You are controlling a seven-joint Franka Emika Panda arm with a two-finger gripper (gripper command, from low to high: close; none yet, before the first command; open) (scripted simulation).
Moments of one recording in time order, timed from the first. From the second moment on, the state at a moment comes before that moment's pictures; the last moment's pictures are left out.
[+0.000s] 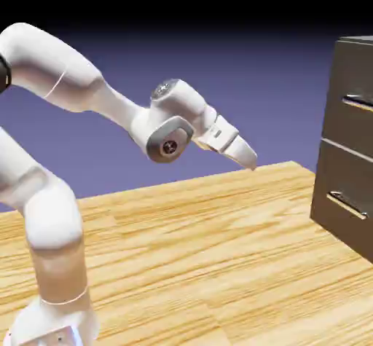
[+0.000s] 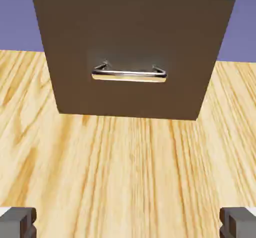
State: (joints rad) arm 0.05 -0.58 -0.02 -2.79 -0.04 3.03 0.69
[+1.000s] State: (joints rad) arm 0.87 -0.92 -0.55 -2.30 -1.10 2.84 -0.62
